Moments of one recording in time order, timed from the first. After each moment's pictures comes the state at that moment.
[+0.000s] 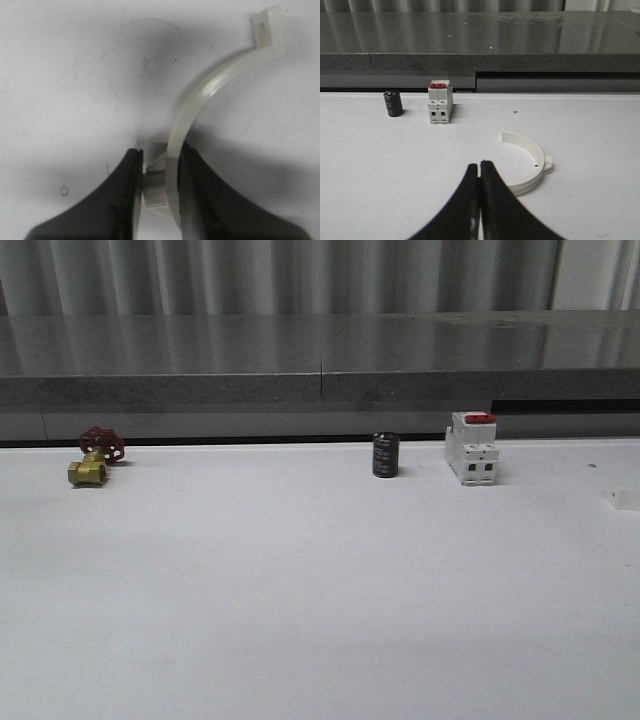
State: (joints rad) left arm 0.29 2.05 -1.41 -0.02 0.79 0.18; right arm 0.04 -0.01 0.03 -0.02 0.14 0.04
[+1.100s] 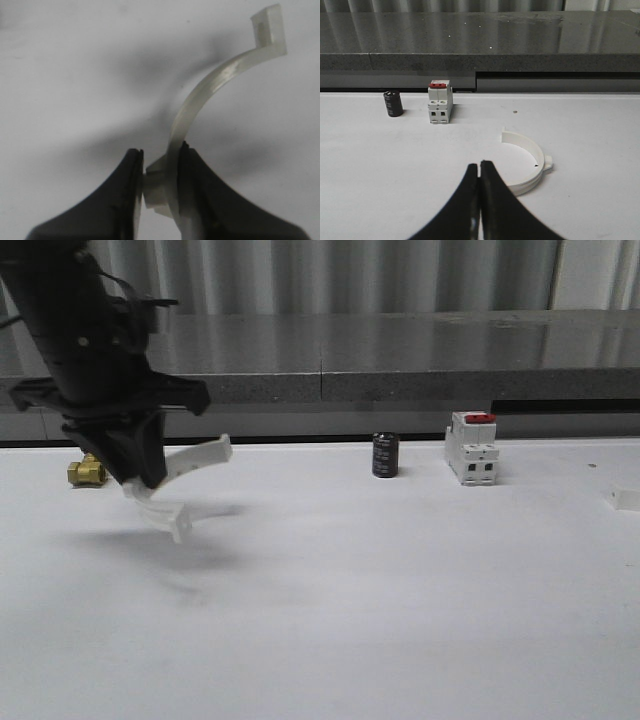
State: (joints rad) left arm -0.38 1.92 -1.42 -0.05 0.85 -0.08; right arm 0.04 -0.01 0.03 -0.02 0.14 0.04
